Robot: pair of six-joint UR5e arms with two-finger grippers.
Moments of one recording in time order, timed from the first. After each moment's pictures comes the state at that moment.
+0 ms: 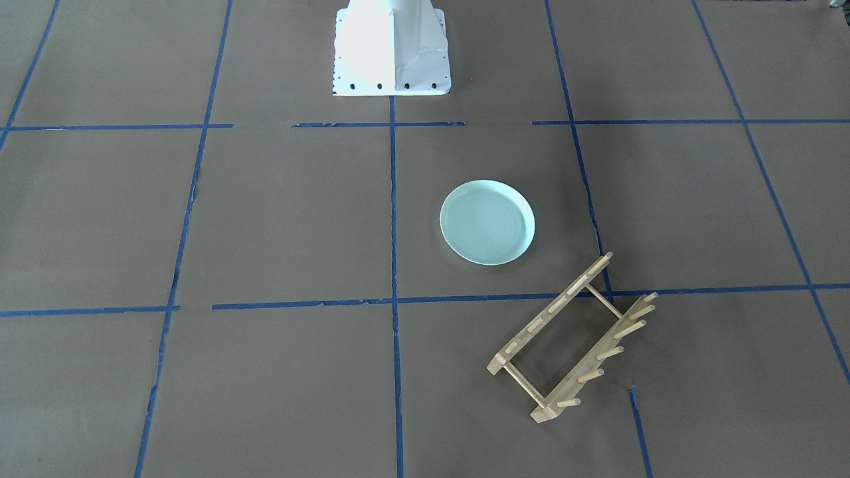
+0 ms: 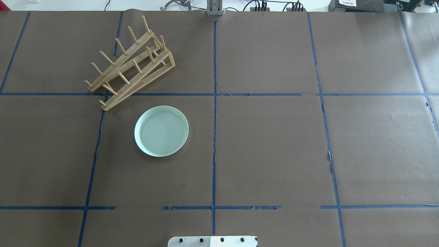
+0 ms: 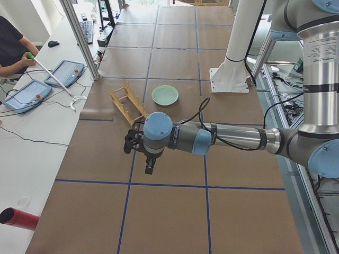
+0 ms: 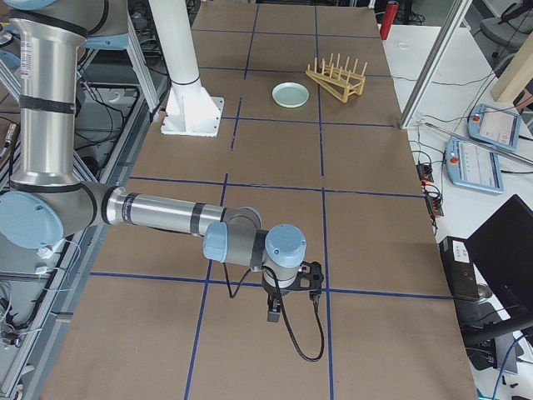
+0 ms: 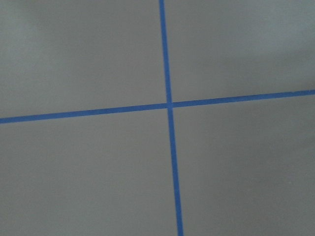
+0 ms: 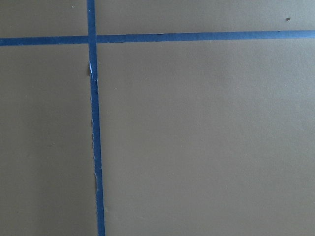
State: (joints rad) left arm -1.57 -1.45 -1.81 -1.74 -2.53 -0.14; right arm 1.62 -1.69 1.59 -1.59 2.30 -0.07
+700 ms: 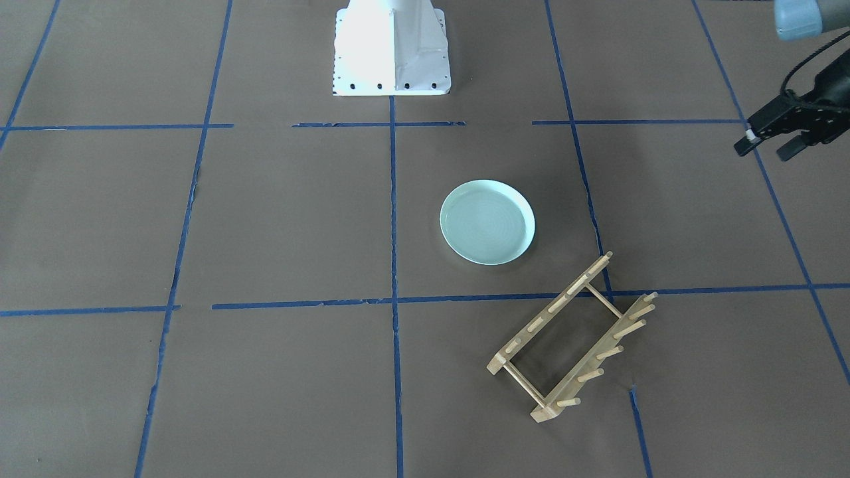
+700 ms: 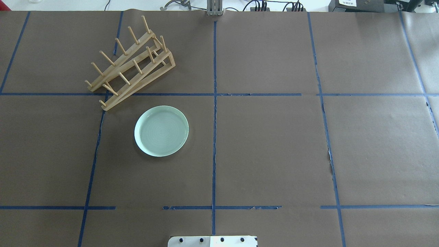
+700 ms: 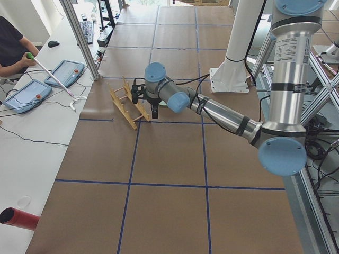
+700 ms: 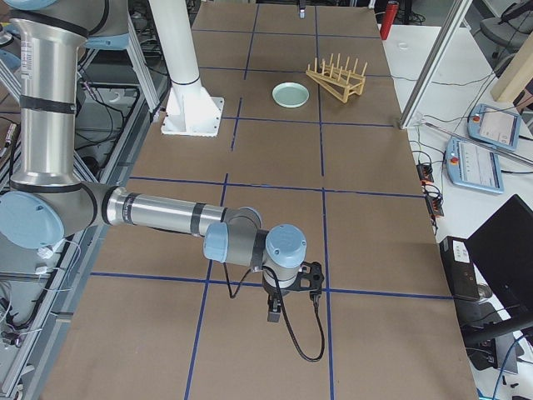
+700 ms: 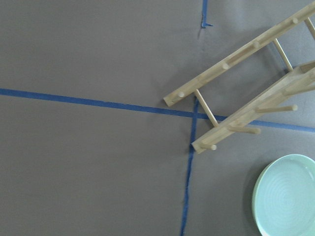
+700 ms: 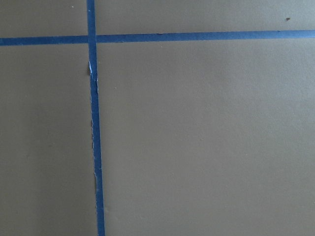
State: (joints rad) left arm -1.11 -1.67 -1.99 -1.86 -2.37 -1.04; right arm 1.62 -1.69 1.59 -1.59 2.30 -0.07
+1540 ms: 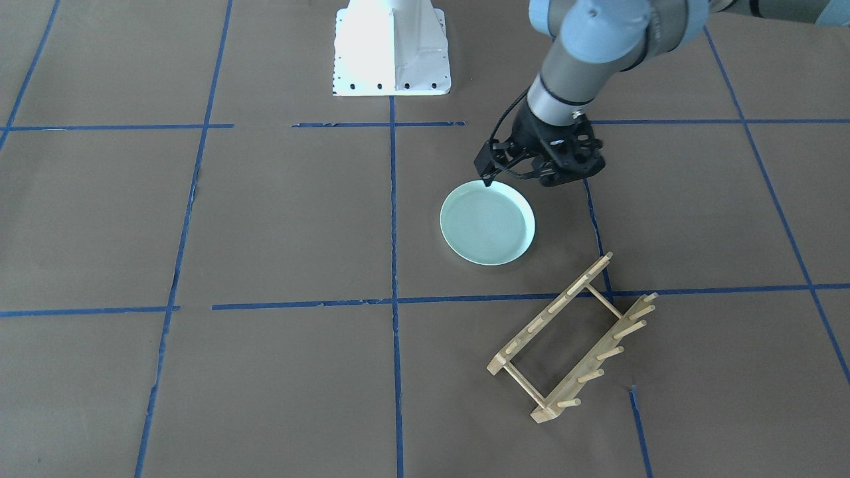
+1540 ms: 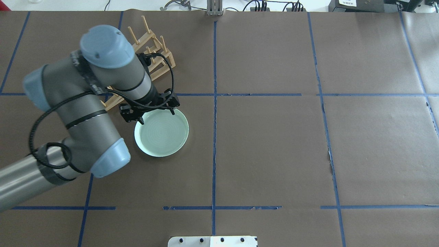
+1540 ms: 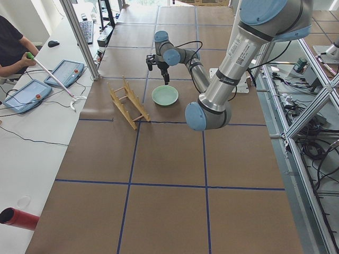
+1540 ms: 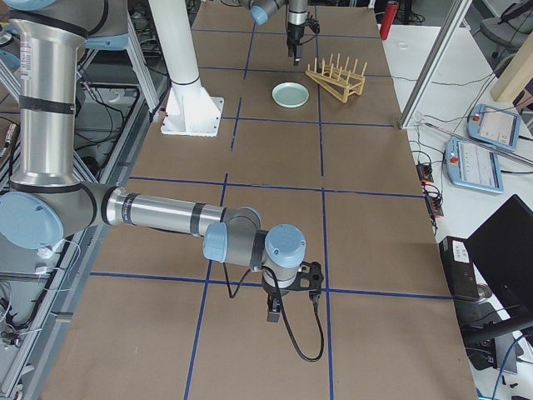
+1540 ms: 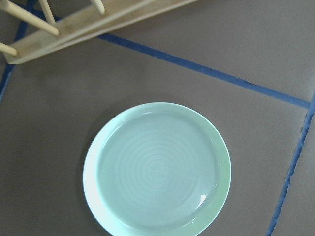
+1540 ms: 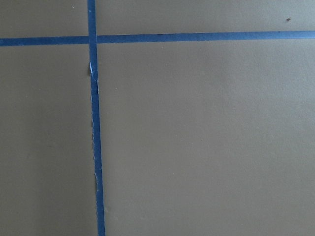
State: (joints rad) left arm -0.63 -2.24 -1.71 -1.46 -2.04 -1.41; right arm 1.62 -1.69 1.60 -1.59 2.30 -0.07
